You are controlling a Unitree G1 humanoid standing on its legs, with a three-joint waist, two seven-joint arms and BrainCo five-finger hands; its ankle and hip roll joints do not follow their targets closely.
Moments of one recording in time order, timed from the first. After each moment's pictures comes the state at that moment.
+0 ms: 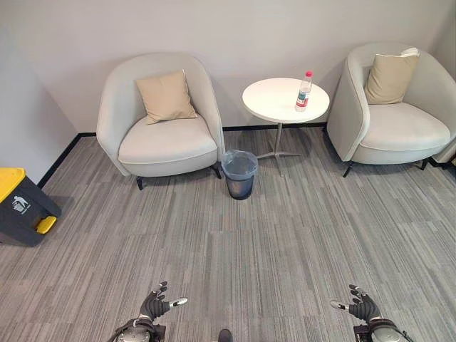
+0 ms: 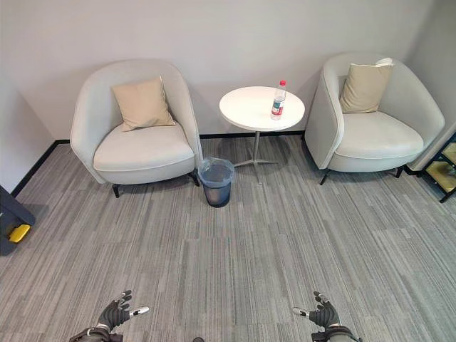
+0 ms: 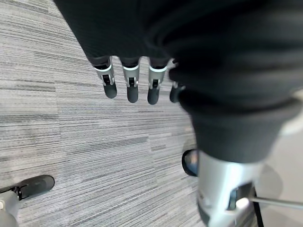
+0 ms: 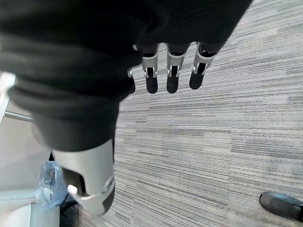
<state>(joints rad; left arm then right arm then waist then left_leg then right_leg) 0.16 0.34 -0.15 0.75 -0.18 -0.09 0.04 0.12 -0.38 0.11 0.81 0.16 -0.08 -0.08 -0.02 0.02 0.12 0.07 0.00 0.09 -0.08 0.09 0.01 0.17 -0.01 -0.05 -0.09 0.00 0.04</state>
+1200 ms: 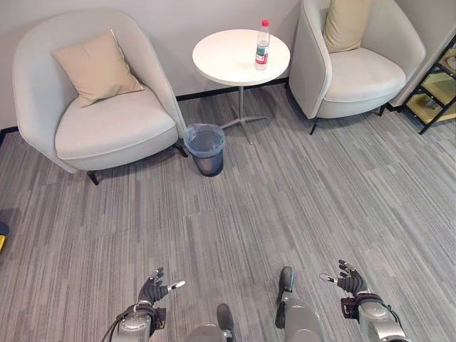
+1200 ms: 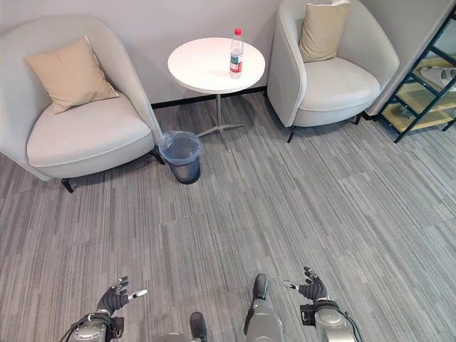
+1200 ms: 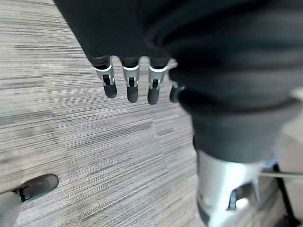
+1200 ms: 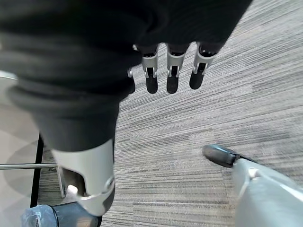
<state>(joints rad) 0.10 0.33 -0.11 0.79 -0.22 -0.09 0.08 0.01 -0.35 0.12 0.80 0.22 -0.06 -0.10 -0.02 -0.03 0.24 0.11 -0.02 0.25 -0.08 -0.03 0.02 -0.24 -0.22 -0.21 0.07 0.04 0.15</state>
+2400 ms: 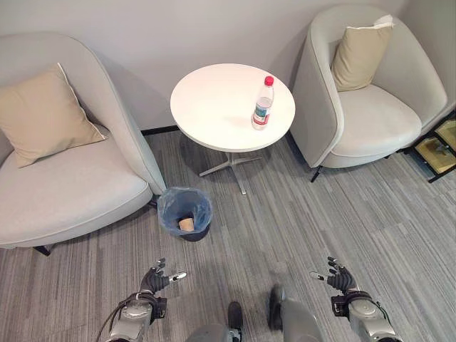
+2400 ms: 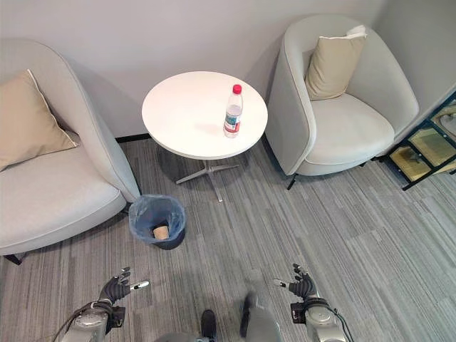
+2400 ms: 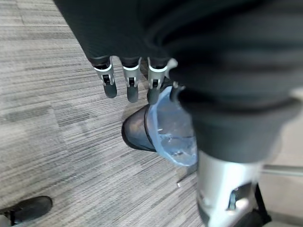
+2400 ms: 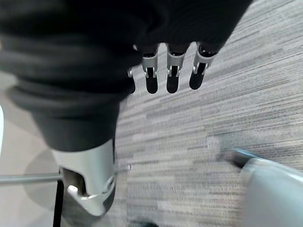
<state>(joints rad) 0.03 0.34 -0.15 0.82 -0.22 -0.08 0.08 0.00 -0.31 0.19 0.79 0.22 -0.07 -0.10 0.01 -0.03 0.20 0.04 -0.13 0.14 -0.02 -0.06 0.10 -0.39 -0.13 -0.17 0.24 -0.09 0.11</state>
